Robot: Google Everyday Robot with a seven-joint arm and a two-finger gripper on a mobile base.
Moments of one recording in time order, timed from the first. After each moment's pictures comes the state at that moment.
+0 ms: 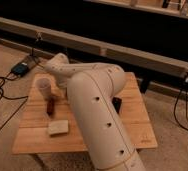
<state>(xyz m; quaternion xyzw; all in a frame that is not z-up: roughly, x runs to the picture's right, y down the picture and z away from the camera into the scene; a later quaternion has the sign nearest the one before) -0.160 0.029 0.952 -0.26 0.13 0.34 0.89</state>
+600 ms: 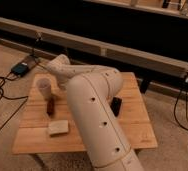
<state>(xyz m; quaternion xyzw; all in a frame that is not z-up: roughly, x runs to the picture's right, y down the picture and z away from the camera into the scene) -0.156 0.032 0.962 -0.28 0.14 0.34 0.89</state>
